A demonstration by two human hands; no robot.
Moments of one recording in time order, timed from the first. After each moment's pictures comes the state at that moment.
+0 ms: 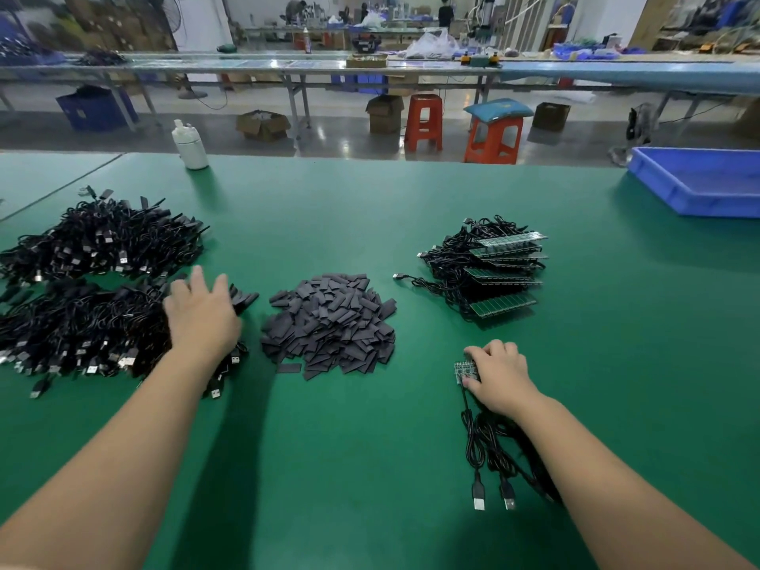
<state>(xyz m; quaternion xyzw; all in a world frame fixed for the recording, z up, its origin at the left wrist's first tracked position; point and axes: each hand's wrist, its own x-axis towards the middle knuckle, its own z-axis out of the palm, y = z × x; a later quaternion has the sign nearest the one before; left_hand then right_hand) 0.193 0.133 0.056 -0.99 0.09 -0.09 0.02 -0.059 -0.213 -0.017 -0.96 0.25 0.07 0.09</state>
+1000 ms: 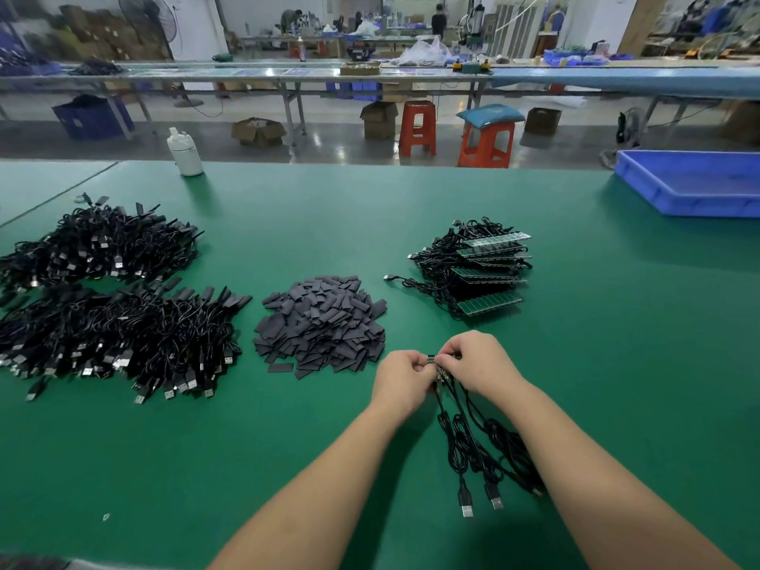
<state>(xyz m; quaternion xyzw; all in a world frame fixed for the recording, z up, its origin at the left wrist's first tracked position) -0.001 -0.056 0.010 -0.85 0.18 0.23 -0.45 -0.058 -0.188 0.032 -0.94 0.25 -0.01 0.24</state>
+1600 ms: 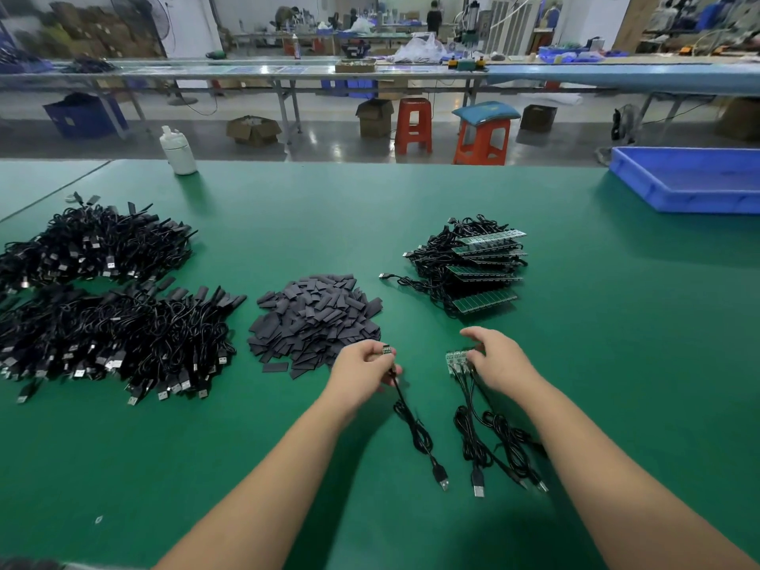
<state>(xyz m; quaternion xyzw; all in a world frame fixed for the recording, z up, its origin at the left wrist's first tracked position) 0.028 -0.014 0.012 -0.75 0.14 0.27 -0.59 -0.076 -0.220 0.021 -0.91 0.30 -0.01 0.28</state>
